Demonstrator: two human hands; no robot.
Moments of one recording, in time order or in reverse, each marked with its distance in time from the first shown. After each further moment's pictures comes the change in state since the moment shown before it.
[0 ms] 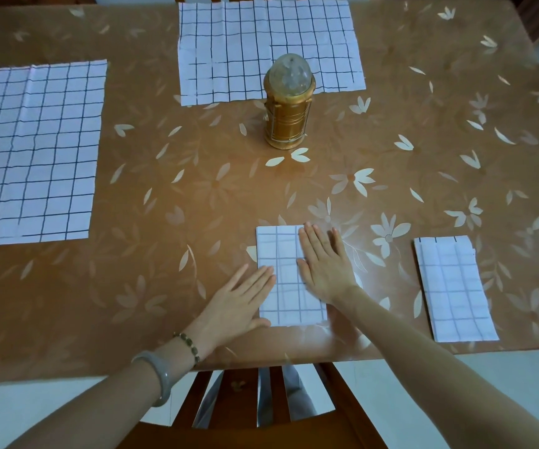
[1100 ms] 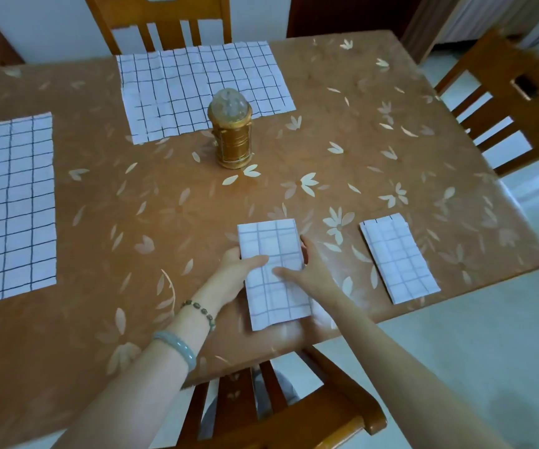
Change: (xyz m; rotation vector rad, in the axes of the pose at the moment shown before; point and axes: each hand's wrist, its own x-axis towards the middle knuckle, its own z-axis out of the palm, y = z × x) left_hand 0.066 0.010 -0.104 -1.866 0.075 -0.657; right_hand -0.052 -0.030 -0.083 1.376 0.094 0.594
